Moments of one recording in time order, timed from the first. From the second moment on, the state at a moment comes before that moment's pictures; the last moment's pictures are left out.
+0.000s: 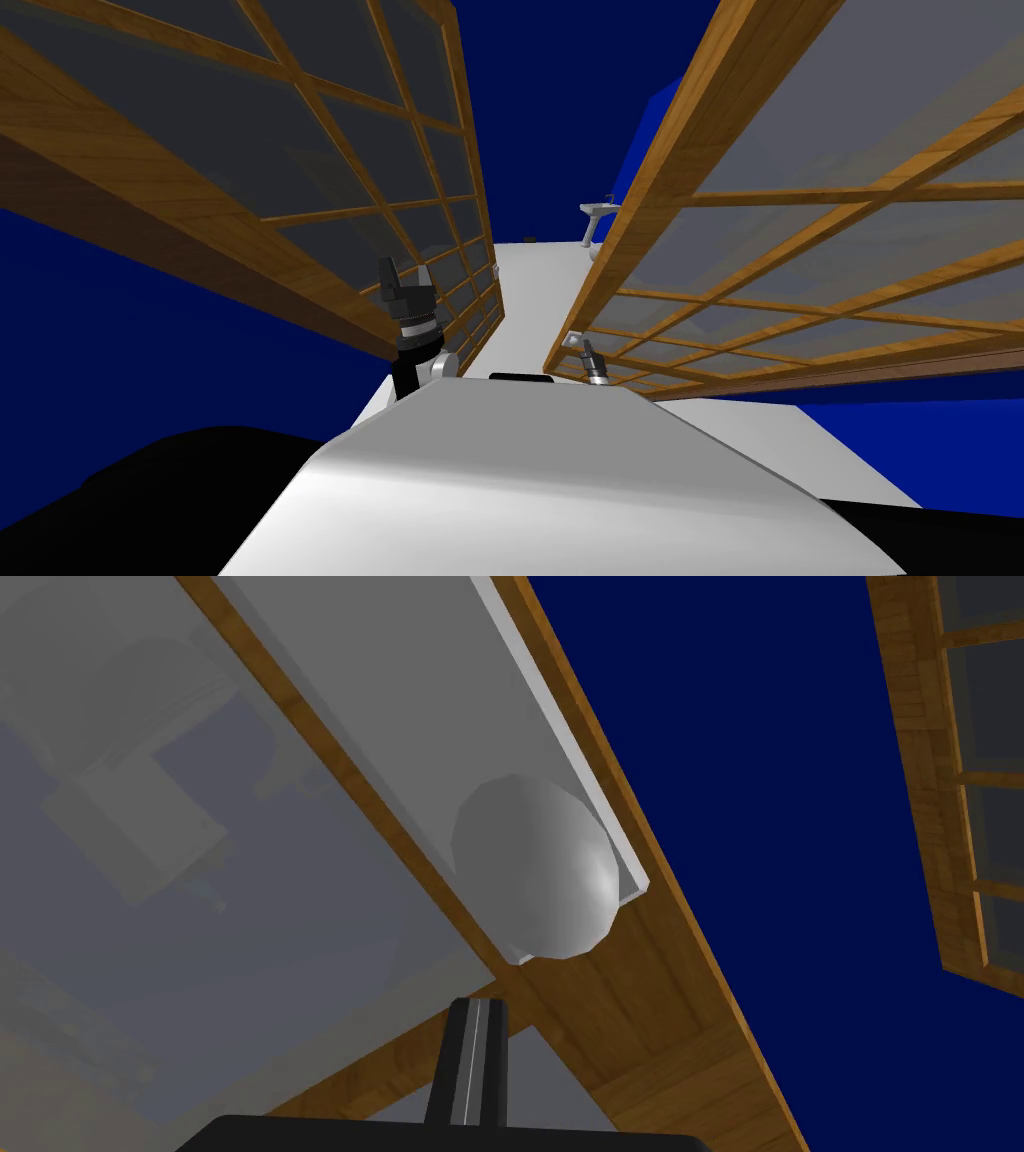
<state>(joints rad) 0.34 -0.03 -0.22 -1.07 0.30 -0.97 0.67</state>
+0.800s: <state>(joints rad) 0.37 -0.04 -0.21 -1.08 0.24 -0.98 0.47</state>
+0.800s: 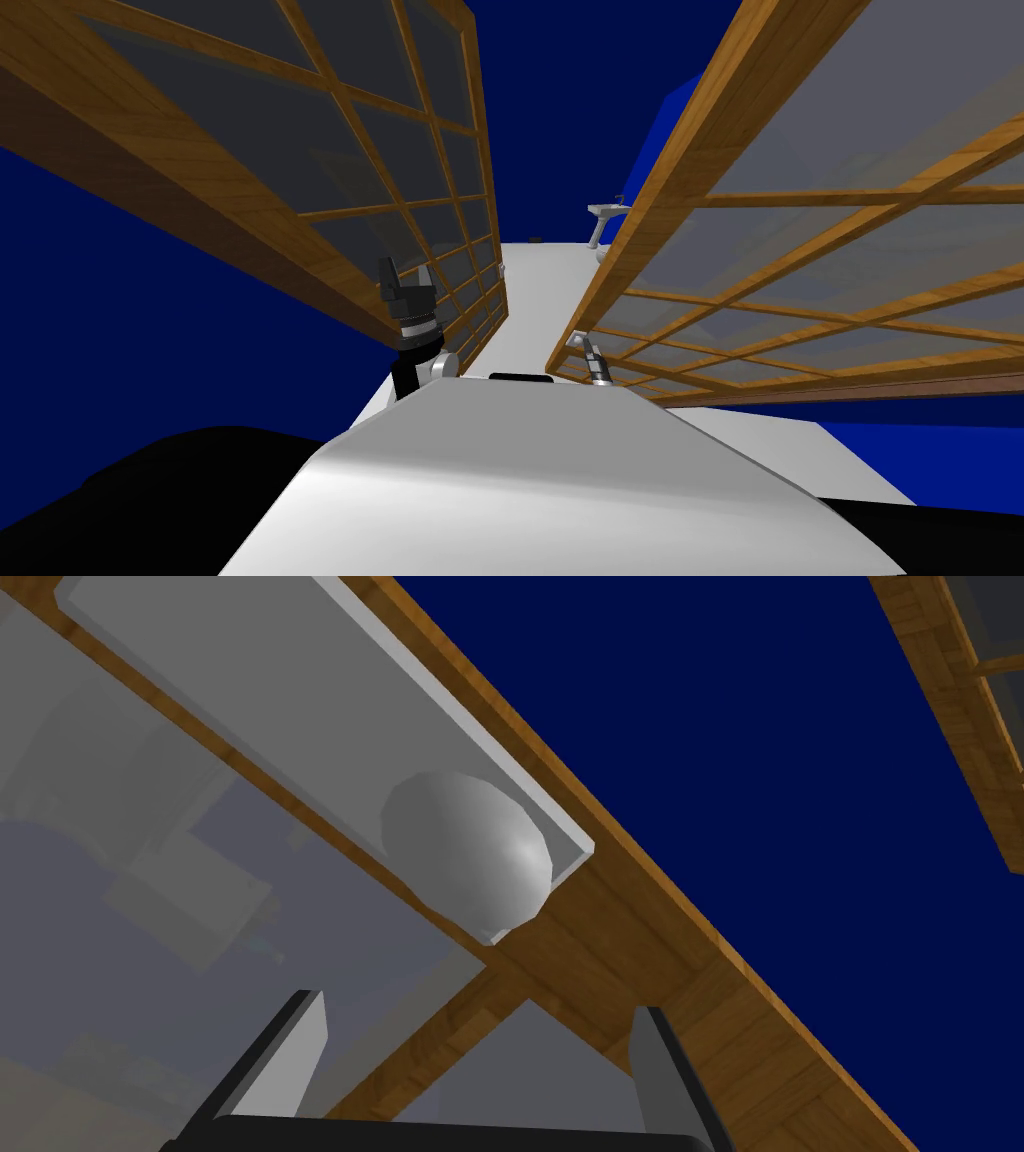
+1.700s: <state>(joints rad) 0.40 -0.05 -0.19 -1.08 0.16 -0.99 0.25</state>
